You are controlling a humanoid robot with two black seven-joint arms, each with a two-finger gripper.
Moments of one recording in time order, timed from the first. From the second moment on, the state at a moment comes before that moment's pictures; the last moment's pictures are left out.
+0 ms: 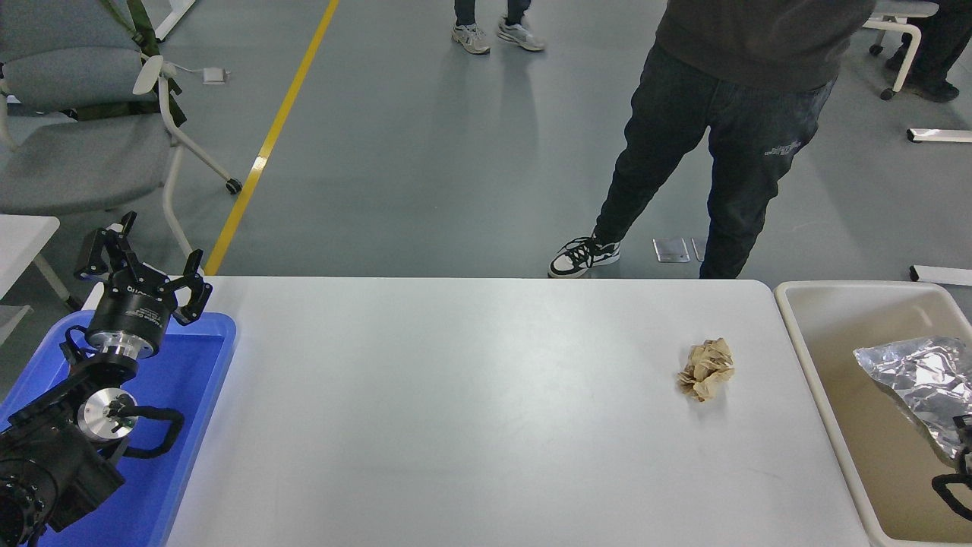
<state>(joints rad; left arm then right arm) -0.65 0.37 -0.67 -0.23 -0.08 -0.64 -0.64 0.64 -0.39 0.06 0.01 -0.23 -0.10 -0.21</state>
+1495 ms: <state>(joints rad) -0.65 0.37 -0.67 -0.23 -0.08 -0.64 -0.64 0.70 -0.51 0.57 0.13 -0.10 0.05 -0.21</state>
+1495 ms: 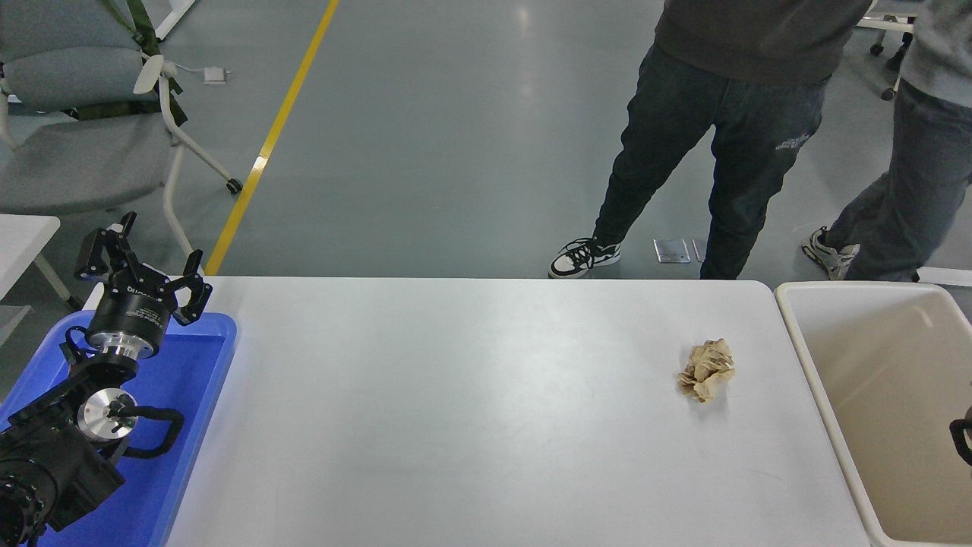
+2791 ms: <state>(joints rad) -0.65 0.37 -0.68 -0.23 -0.08 -0.64 -0.64 0.56 -0.58 0.81 0.66 0.09 0.40 0.40</state>
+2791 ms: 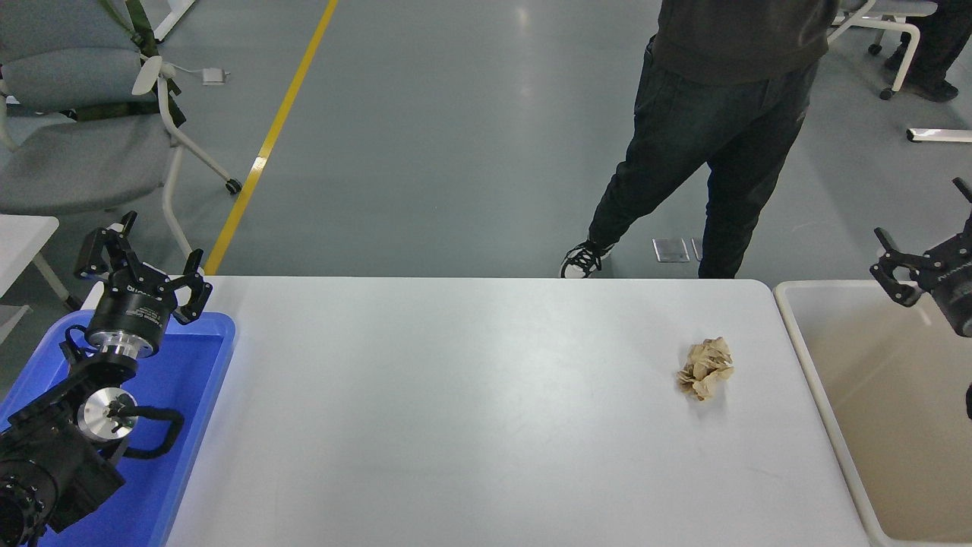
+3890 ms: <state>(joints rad) -0.65 0.37 -0.68 -0.23 -0.08 -0.64 -0.64 0.59 -0.85 0.71 1.15 -0.08 0.13 0.01</state>
